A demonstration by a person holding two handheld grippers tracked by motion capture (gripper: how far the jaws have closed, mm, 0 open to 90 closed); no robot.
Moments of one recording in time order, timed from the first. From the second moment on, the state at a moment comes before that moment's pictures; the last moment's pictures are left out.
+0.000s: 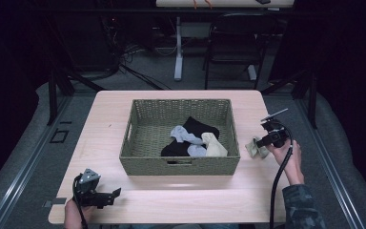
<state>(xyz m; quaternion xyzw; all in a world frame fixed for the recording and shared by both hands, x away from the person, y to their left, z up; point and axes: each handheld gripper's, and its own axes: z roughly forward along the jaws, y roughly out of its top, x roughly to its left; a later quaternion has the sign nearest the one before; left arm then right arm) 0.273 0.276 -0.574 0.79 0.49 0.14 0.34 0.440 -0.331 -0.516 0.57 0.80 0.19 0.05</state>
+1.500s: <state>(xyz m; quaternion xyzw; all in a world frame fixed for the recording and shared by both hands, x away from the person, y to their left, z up) 0.273 0.277 -0.574 0.79 0.49 0.15 0.34 0.439 -0.266 -0.386 0.45 0.84 0.29 0.04</state>
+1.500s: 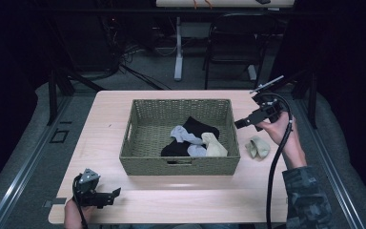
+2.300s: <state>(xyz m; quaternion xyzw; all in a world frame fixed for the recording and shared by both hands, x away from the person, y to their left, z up) 0.272 0.277 -0.574 0.79 0.49 0.14 0.34 0.481 -0.161 -0.428 0.40 0.89 0.23 0.01</state>
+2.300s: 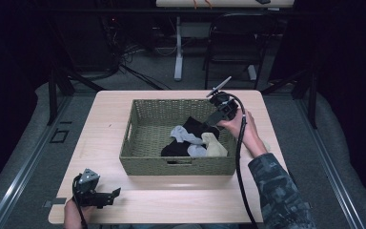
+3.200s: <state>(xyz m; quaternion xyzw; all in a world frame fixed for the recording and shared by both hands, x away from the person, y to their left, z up) 0.272 0.276 -0.573 0.79 0.49 0.14 0.34 0.490 -0.135 -0.500 0.45 0.89 0.13 0.00</state>
